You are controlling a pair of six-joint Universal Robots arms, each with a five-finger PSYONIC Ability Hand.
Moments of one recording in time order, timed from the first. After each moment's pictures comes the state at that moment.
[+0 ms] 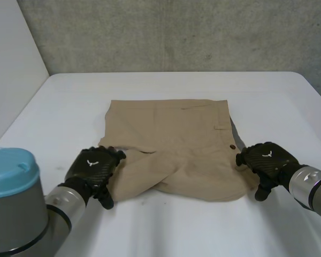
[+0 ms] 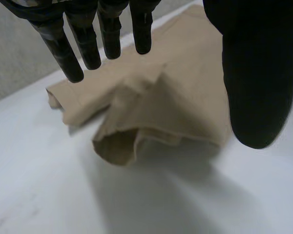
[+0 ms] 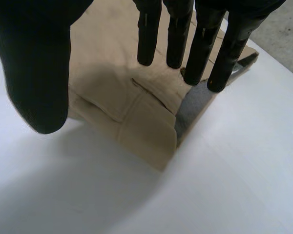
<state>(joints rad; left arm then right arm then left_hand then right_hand) 4.21 -1.79 -1.94 3.32 -1.59 3.33 1.67 -1.28 1.86 0.00 1.14 2.49 0.30 0.30 0.29 0.30 0.12 0.38 0.42 0.44 0.45 0.26</state>
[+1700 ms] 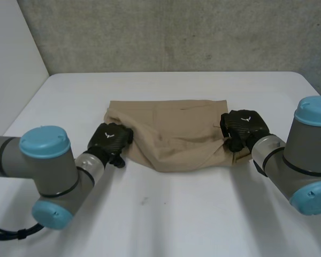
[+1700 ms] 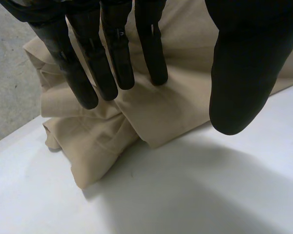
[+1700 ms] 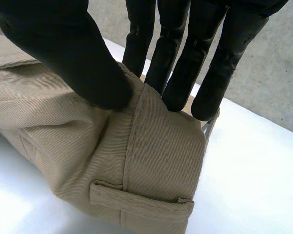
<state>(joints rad) 4.28 -2.17 -1.62 3.53 -1.45 3.43 1.92 -1.08 1.53 -0.16 1.41 2.96 0.63 0.62 0.62 0.63 0.45 0.96 1.17 1.18 1.19 0.99</state>
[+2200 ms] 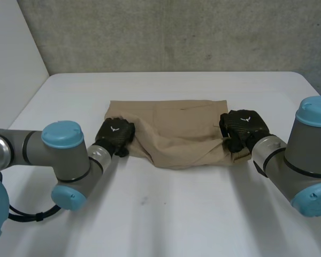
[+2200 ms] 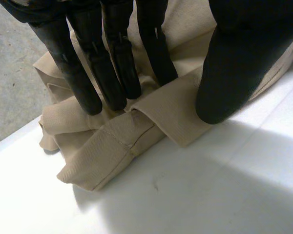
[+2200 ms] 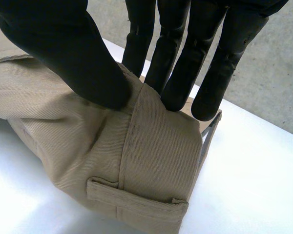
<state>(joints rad) 4.28 -2.37 -1.39 3.53 -1.45 3.44 1.92 -1.10 1.55 -0.16 1.40 2.95 0.89 0.91 0.90 0.90 0.72 0.96 1.17 1.18 1.19 0.99</state>
